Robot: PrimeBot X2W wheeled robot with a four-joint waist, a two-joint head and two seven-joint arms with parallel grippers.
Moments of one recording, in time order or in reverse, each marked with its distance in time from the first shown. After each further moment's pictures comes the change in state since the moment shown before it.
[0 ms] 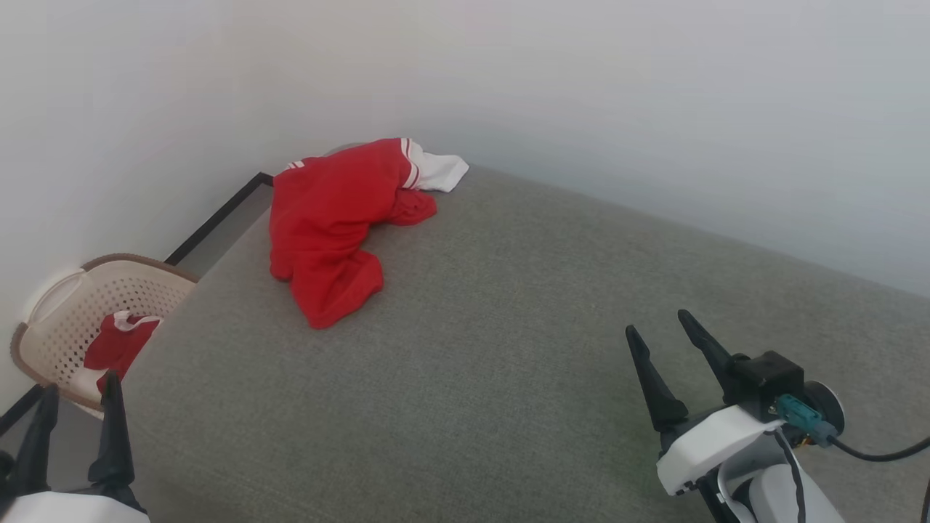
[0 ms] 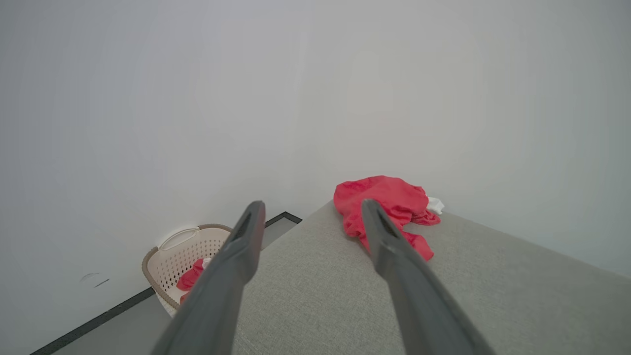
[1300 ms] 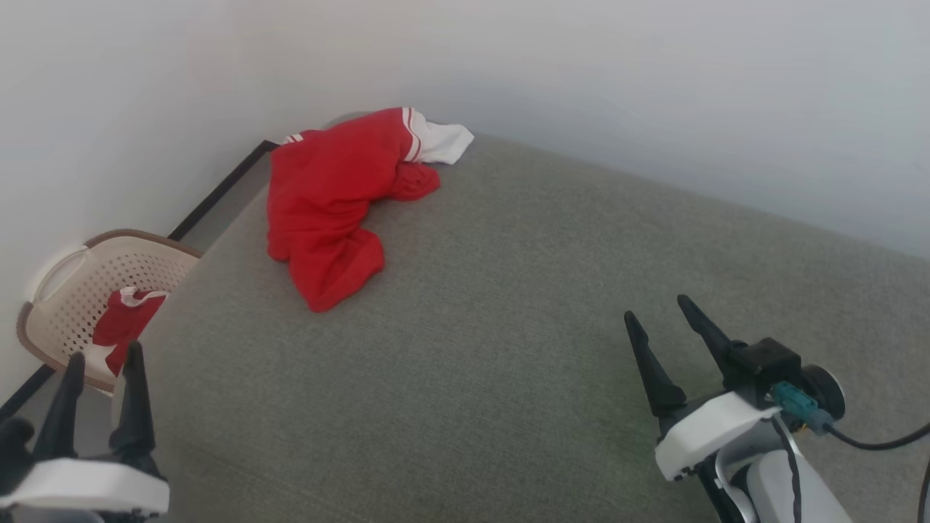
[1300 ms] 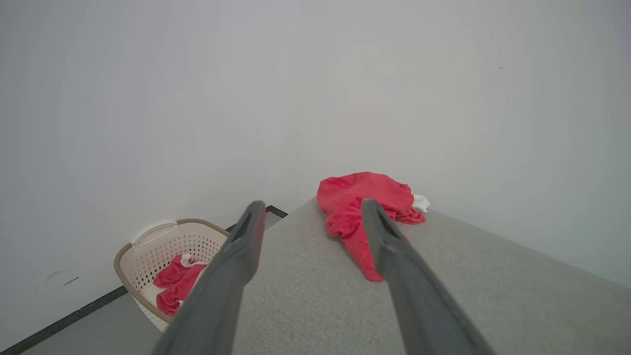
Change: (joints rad) left arm -0.071 -0.019 -0.035 0.037 -0.050 -0.027 -0.006; right arm -0.028 0.010 -0.008 0.007 -0.035 0.000 -0.005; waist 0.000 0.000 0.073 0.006
